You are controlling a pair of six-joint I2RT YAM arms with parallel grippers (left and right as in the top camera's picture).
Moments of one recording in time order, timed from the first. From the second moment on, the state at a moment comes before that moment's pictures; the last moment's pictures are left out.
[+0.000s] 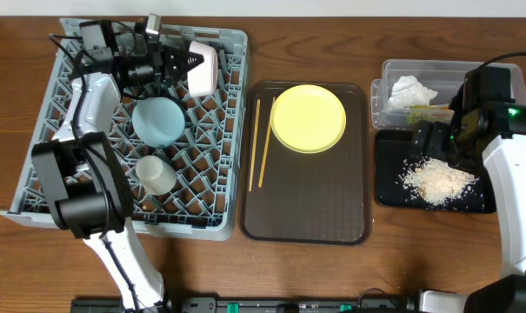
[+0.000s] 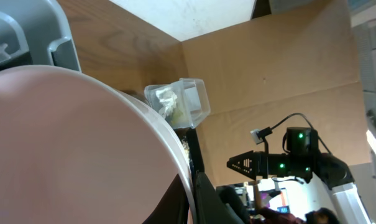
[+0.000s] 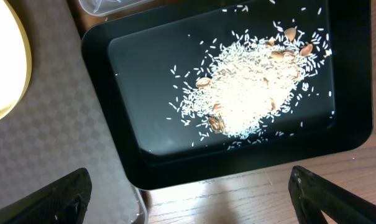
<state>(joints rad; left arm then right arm) 0.20 2.13 1.63 -0.39 1.43 -0.36 -0.11 1.50 1.33 -1.19 0.02 0.23</state>
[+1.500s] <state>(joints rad) 0.30 1.99 1.63 -0.58 0.93 -0.37 -0.11 1.50 1.33 -1.19 0.02 0.23</state>
